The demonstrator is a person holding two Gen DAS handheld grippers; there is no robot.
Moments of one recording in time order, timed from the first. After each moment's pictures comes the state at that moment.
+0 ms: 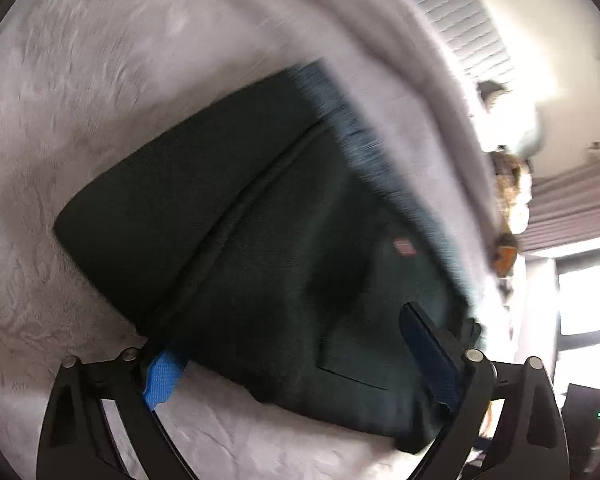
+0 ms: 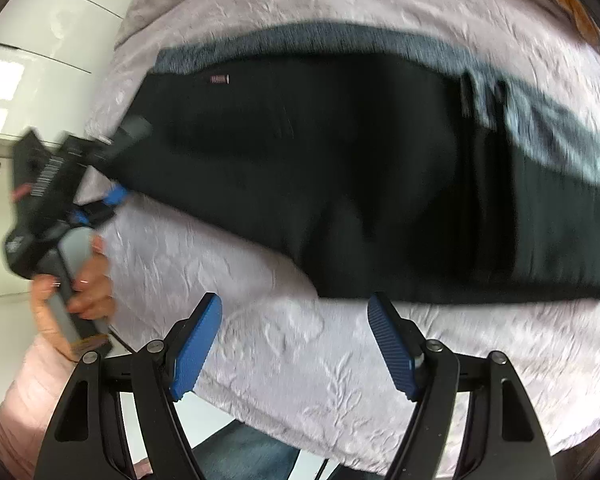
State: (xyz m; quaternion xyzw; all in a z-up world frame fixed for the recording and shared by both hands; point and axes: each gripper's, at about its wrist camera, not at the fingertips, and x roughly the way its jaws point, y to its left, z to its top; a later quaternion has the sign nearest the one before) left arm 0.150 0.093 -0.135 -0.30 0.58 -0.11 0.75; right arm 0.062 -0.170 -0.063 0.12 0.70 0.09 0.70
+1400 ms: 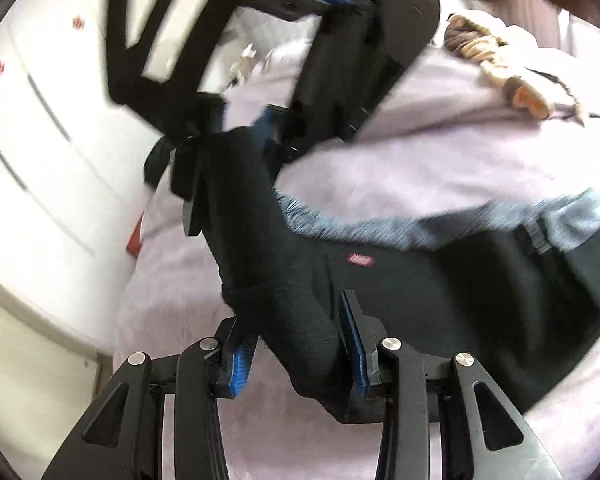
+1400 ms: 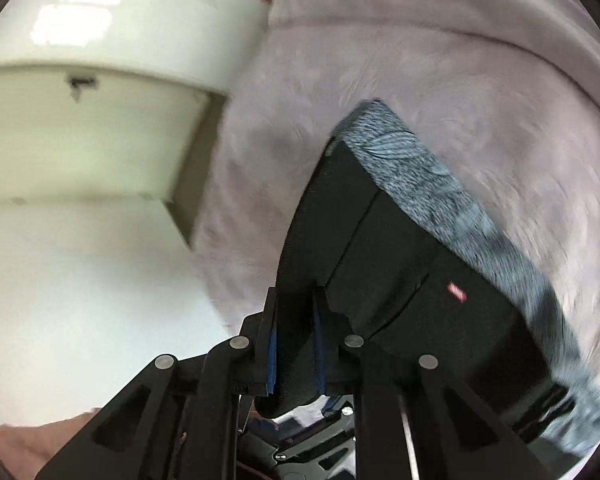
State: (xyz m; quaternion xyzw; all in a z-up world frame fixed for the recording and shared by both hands) left arm 0.085 -0.096 0.007 0.22 0.39 -0.08 0.89; right arm 0.248 -0.065 -0.003 0.13 0.72 0.33 0.60
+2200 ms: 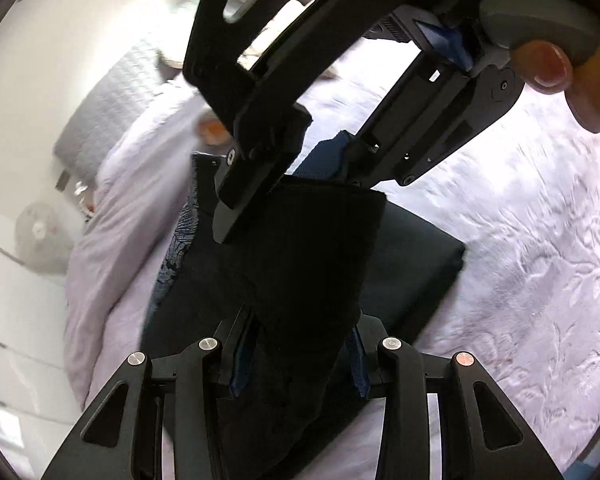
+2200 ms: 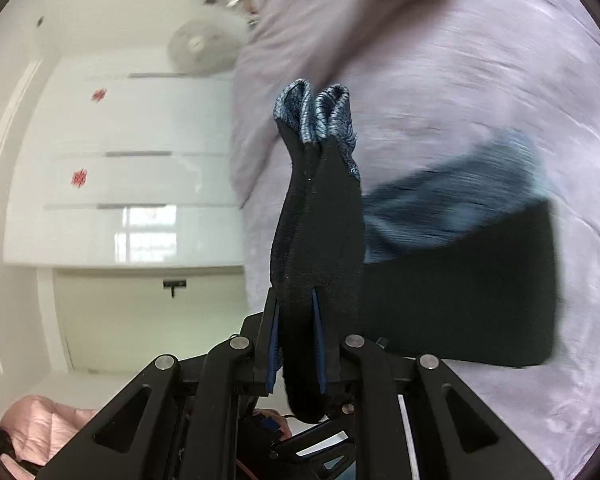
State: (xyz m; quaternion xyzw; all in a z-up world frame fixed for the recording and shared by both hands) left arm -0.033 -0.399 -0.037 0.42 0.34 -0.31 0.78; right arm 0.028 -0.492 -0.053 0.50 0.51 0.22 0.67
